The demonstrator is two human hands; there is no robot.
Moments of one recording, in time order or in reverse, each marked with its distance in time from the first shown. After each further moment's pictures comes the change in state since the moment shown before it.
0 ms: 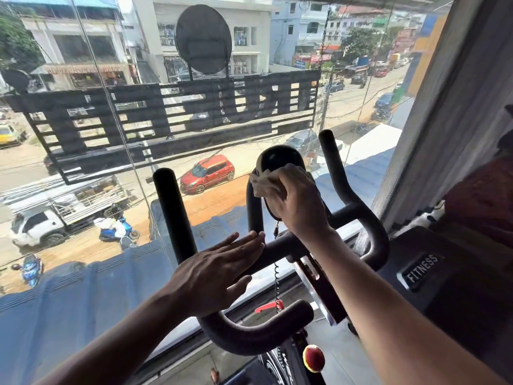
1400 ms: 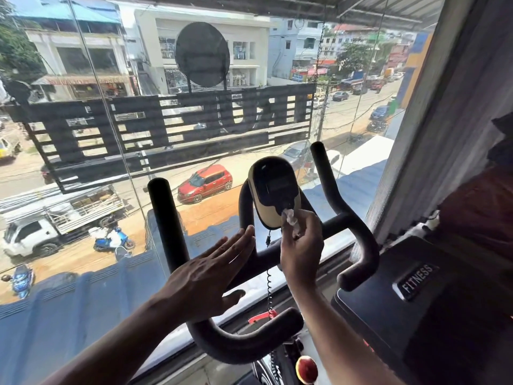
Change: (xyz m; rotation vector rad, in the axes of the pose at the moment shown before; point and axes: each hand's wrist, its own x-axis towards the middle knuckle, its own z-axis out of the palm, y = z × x) left_hand 0.003 0.002 -0.004 0.021 -0.067 -0.045; right_hand -0.072 -0.010 0.019 0.257 0.460 0.569
